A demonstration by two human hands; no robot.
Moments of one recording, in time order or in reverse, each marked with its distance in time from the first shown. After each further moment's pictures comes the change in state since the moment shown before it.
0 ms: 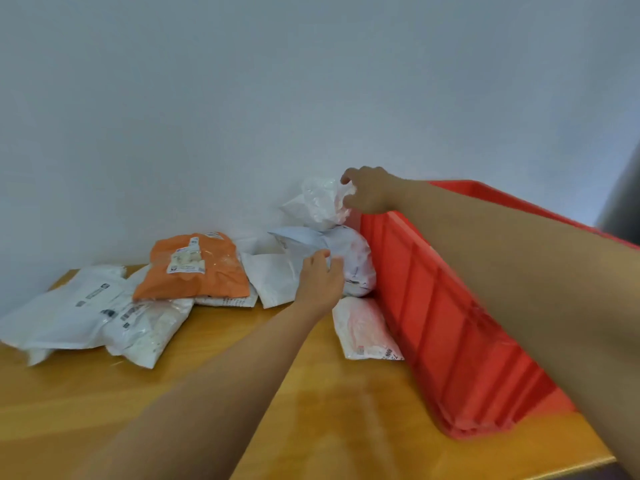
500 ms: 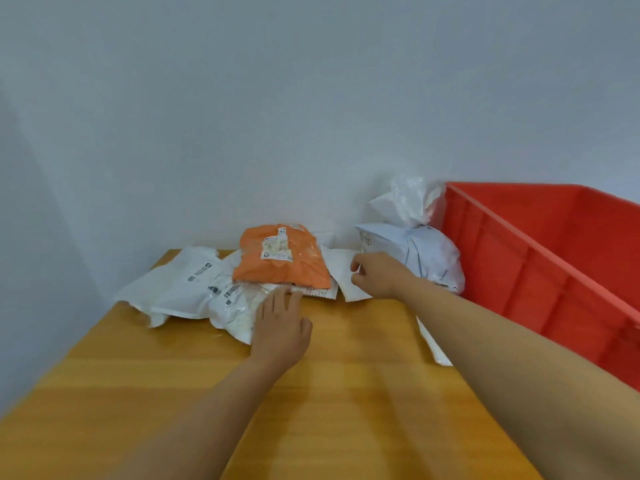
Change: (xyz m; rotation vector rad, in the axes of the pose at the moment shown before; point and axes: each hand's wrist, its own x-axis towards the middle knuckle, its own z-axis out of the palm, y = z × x) left_hand -0.063 -0.171 -0.146 0.784 0.251 0.124; right_hand -0.012 -0.122 0.157 0.214 -0.153 -0.117
